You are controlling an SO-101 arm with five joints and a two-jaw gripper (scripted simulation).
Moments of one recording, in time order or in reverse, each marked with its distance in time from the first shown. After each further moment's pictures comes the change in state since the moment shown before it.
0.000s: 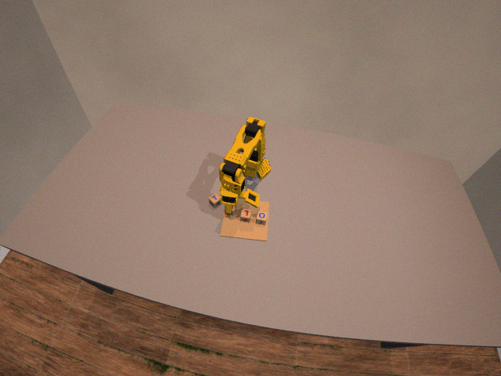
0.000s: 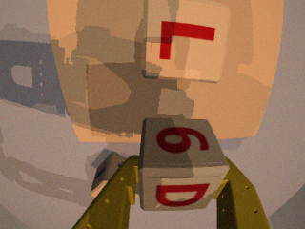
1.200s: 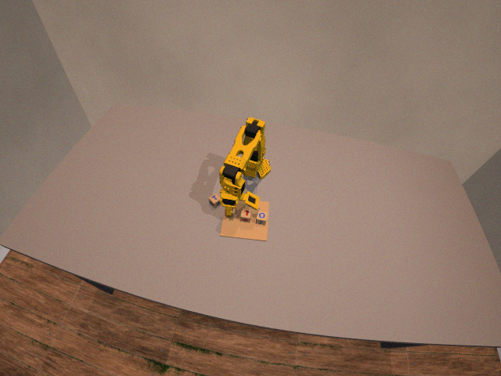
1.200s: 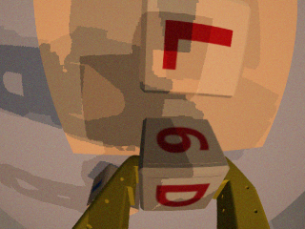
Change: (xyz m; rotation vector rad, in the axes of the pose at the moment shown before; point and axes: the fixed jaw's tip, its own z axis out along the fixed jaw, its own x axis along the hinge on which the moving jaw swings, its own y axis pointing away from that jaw) arm 0.000 0.000 0.012 0.001 0.000 0.000
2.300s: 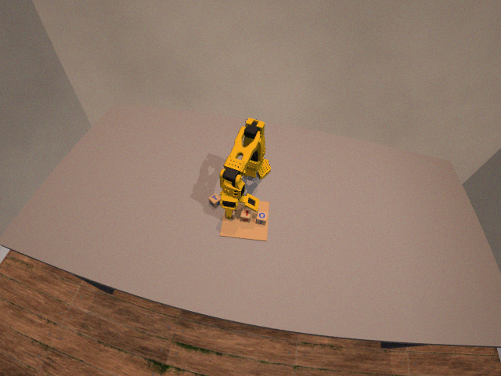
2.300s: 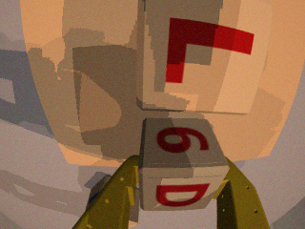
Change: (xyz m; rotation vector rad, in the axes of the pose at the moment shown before) arm 0.000 0.000 0.010 0.001 0.000 0.000
